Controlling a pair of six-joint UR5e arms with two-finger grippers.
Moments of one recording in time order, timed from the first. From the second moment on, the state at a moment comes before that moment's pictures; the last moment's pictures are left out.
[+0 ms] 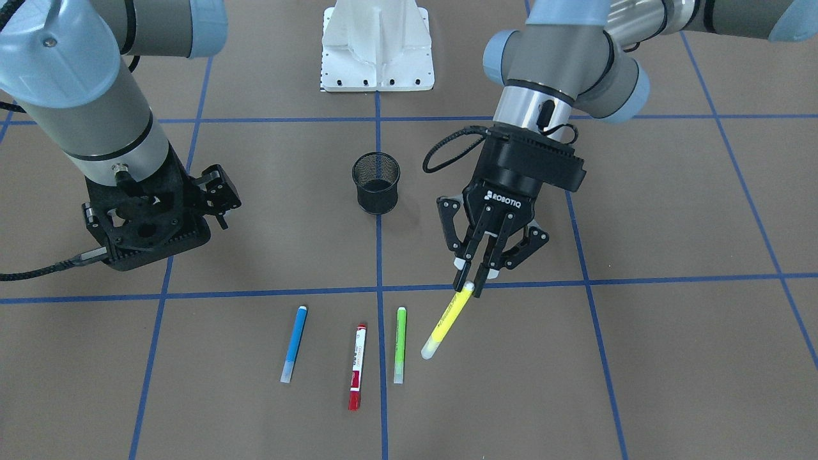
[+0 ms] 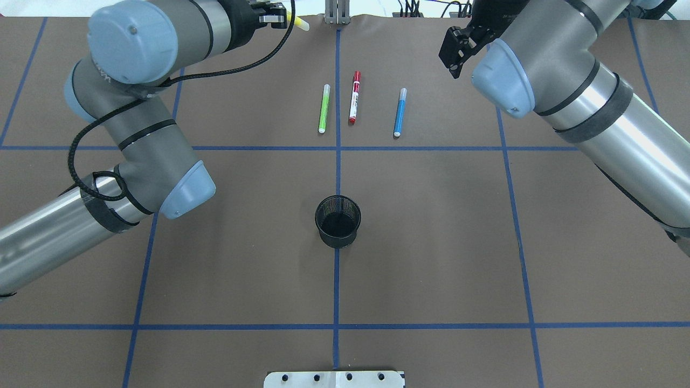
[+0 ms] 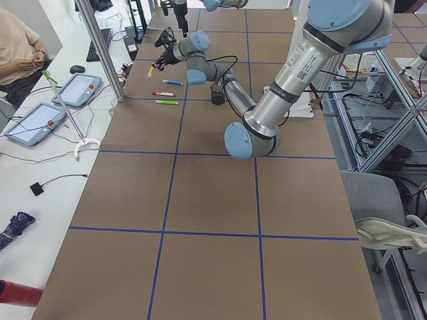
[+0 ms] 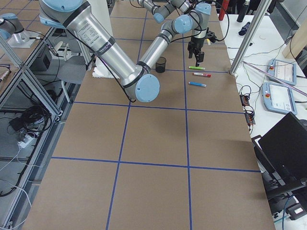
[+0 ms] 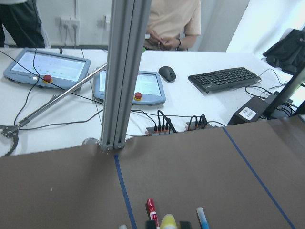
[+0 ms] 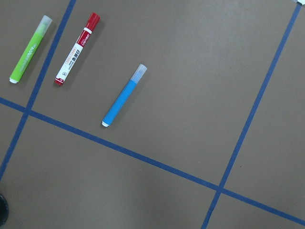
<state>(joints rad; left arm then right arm) -0.77 -2.28 -1.56 -2.29 -1.43 -0.94 0.99 -0.75 1.68 -2.04 2.11 0.32</state>
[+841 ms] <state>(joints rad) -0.64 -2.30 -1.19 -2.58 -1.21 -0.93 0.99 -0.75 1.68 -2.04 2.11 0.33</state>
